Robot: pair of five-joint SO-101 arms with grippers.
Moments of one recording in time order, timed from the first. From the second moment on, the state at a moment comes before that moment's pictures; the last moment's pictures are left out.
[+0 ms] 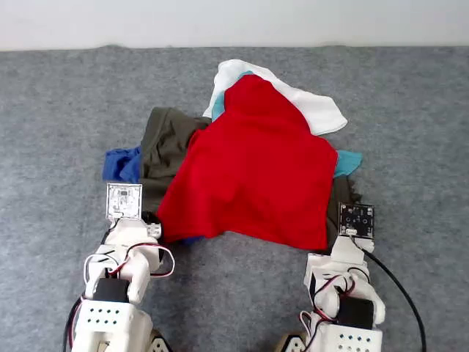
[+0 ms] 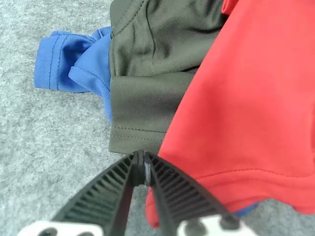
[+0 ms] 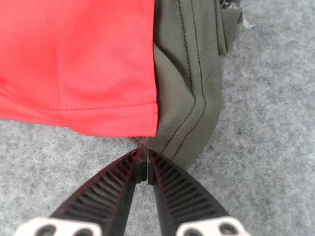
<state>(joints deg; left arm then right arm) -0.6 -72.7 96.1 32.8 9.6 4.7 -103.5 95.6 74.2 -0.9</state>
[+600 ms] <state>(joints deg) 1.6 -72.7 96.1 32.8 8.0 4.7 -103.5 95.6 74.2 -0.9</state>
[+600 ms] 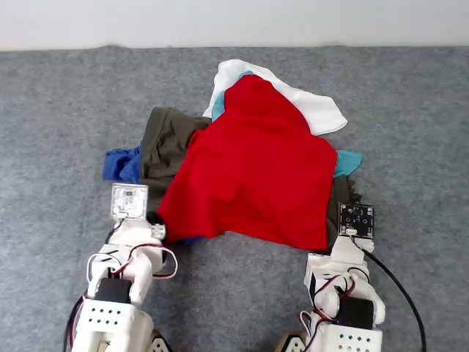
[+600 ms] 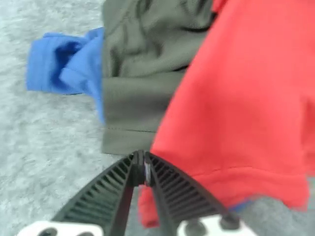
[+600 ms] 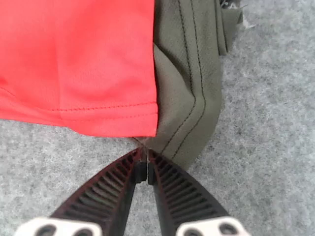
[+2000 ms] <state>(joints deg) 7.2 -7.2 -1.1 93.1 -22.3 4.7 -103.5 95.6 74.2 -0.9</state>
